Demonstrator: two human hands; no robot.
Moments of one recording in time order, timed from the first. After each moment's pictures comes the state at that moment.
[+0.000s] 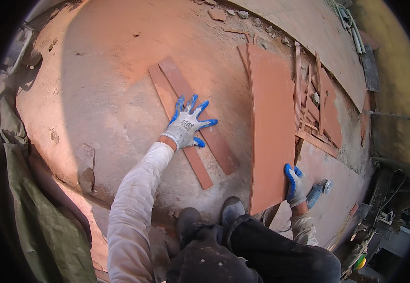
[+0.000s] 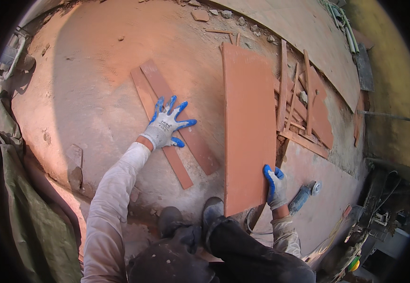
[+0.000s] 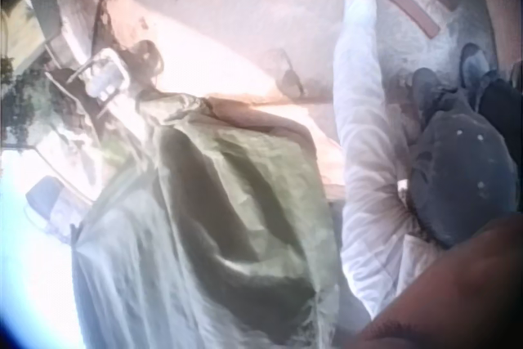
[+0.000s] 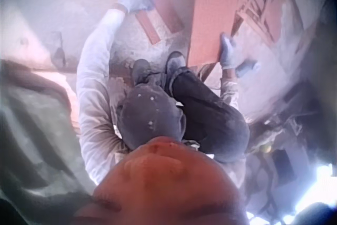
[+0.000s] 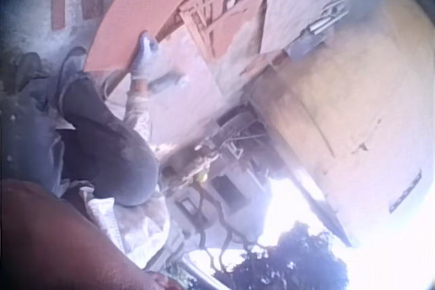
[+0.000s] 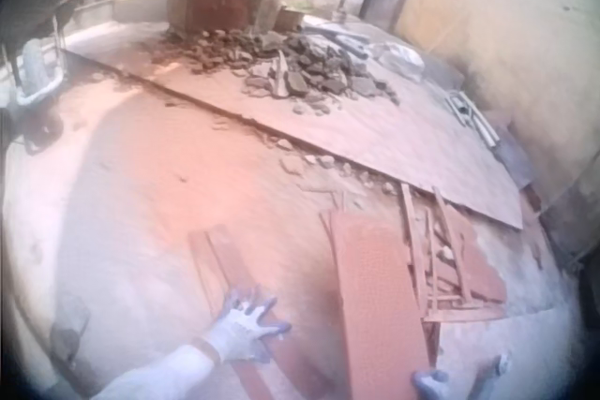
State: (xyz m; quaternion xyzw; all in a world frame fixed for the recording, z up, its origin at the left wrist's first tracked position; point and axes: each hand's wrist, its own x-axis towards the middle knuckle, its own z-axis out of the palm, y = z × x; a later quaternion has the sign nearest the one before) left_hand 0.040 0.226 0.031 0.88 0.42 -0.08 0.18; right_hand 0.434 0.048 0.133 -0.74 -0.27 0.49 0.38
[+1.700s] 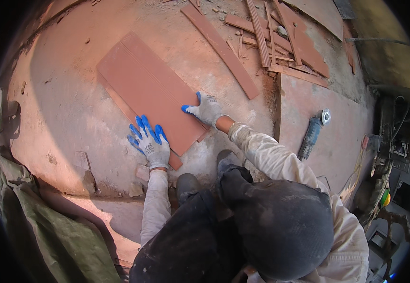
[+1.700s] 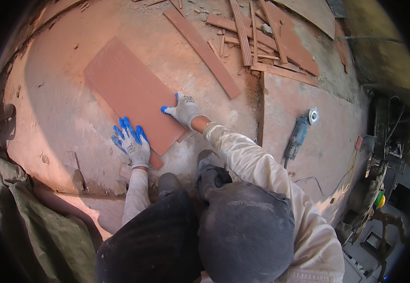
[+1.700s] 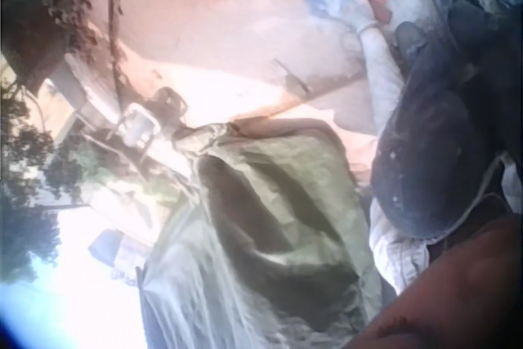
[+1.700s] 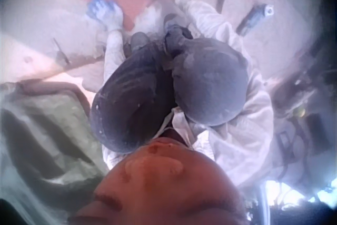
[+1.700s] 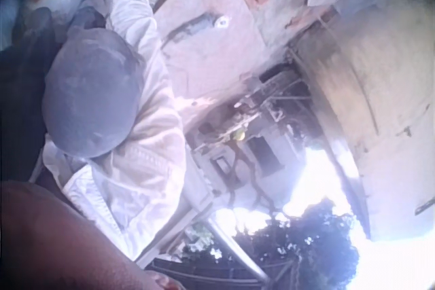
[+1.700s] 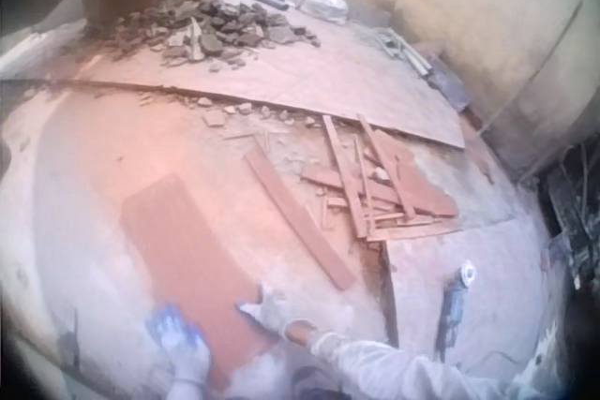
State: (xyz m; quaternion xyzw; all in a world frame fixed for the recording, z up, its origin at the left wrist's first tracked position) left_hand 0.034 0.048 -0.031 0.66 0.73 0.13 0.06; right_hand 0.280 0.128 0.010 -0.71 -0.56 0.42 0.12
